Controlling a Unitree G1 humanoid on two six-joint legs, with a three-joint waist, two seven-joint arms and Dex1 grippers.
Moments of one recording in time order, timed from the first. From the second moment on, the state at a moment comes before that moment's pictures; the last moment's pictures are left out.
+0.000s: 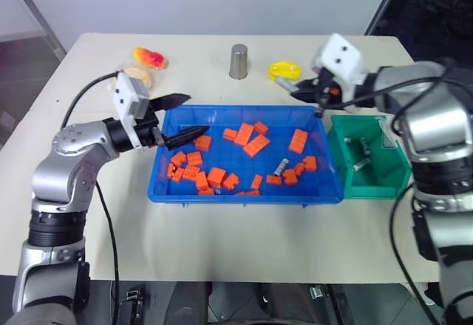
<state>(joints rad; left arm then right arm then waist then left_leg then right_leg) -0.57 0.64 0.06 -0.09 -0.56 0.46 -1.04 -0.82 -0.86 0.09 -0.14 0.06 0.83 1.04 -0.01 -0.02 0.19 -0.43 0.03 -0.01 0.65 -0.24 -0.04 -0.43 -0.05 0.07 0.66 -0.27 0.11</state>
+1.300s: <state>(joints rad) -0.59 0.60 -0.02 0.01 -0.45 0.39 -1.11 -0.64 -0.81 0.14 -0.27 0.30 0.91 0.95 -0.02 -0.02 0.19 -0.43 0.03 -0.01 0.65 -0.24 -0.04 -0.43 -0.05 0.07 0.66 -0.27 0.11</state>
